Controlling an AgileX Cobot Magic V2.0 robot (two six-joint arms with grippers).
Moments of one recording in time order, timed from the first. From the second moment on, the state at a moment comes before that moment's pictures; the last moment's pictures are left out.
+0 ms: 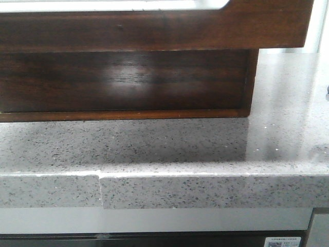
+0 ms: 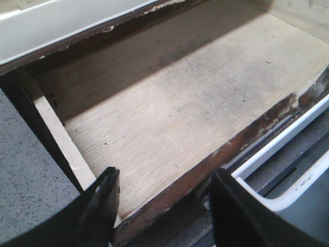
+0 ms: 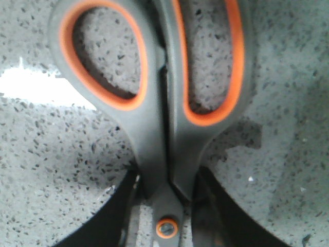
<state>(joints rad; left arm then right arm) -0.27 0.67 -0.88 -0.42 0.85 0.54 -0.25 1.79 -1.42 0.04 1.14 -0.35</state>
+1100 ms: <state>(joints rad) -0.27 0.67 -0.88 -0.42 0.85 0.54 -0.25 1.10 -1.62 0.85 1.22 -0.97</state>
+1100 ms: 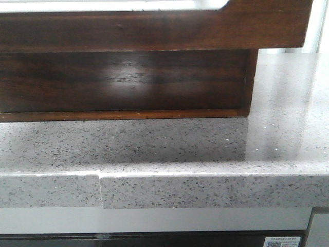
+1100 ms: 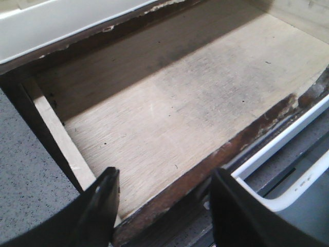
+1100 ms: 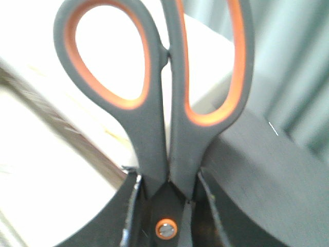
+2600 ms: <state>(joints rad) -0.27 0.67 -0.88 -0.42 0.84 0.54 0.16 1.25 -1.76 0.82 1.26 -1.05</state>
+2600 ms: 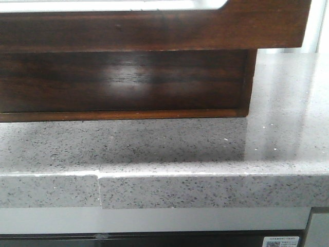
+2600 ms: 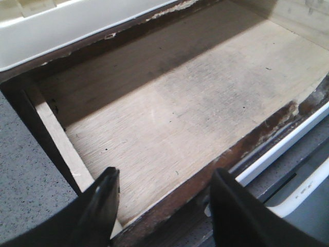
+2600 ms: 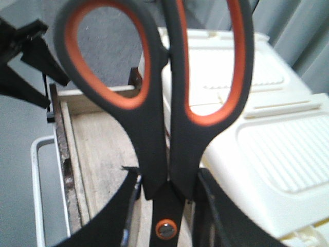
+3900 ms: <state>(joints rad) -0.27 0.67 -0.88 -0.42 0.83 0.54 0.82 1.62 -1.76 -0.23 1.18 -0.63</state>
